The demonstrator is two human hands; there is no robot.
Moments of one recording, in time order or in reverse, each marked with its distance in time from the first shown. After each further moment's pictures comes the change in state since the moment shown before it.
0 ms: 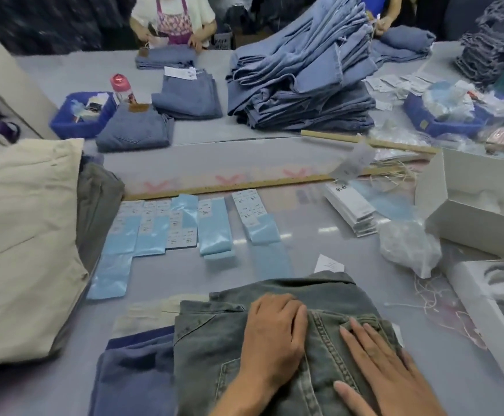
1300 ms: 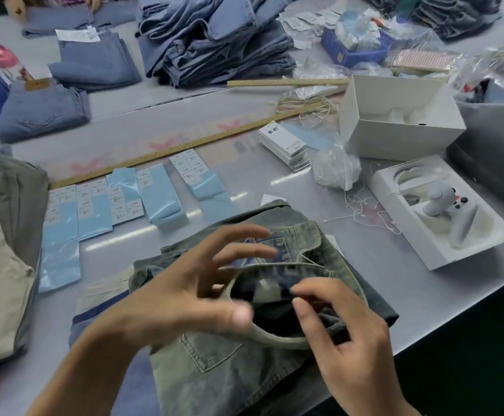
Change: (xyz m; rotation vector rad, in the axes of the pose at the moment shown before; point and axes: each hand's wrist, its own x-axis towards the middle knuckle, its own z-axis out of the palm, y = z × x) left_hand -0.009 0.042 -0.158 -0.913 -0.949 0.001; right_hand -0.101 -0.060 -0.013 0.837 0.757 -0.110
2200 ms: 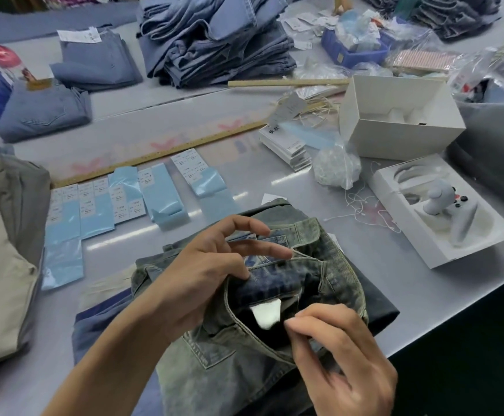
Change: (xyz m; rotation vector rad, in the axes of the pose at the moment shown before) left_hand 0.025 0.012 0.023 -0.311 0.242 -0.097; right_hand -0.025 -0.007 0.021 -0.133 0.283 -0.181
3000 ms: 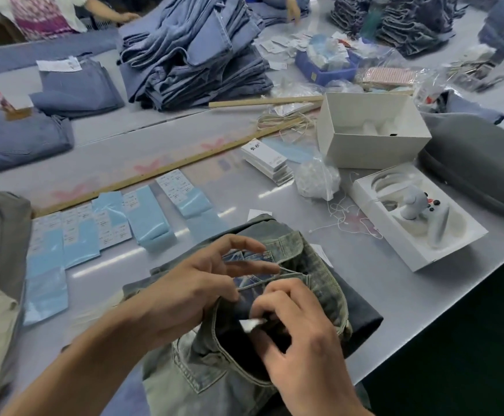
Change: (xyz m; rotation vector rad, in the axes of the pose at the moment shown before) left_hand 0.015 0.006 -0.014 -0.088 -0.254 -0.165; right_hand 0.032 -0.009 0.011 -0.087 -0.335 0.179
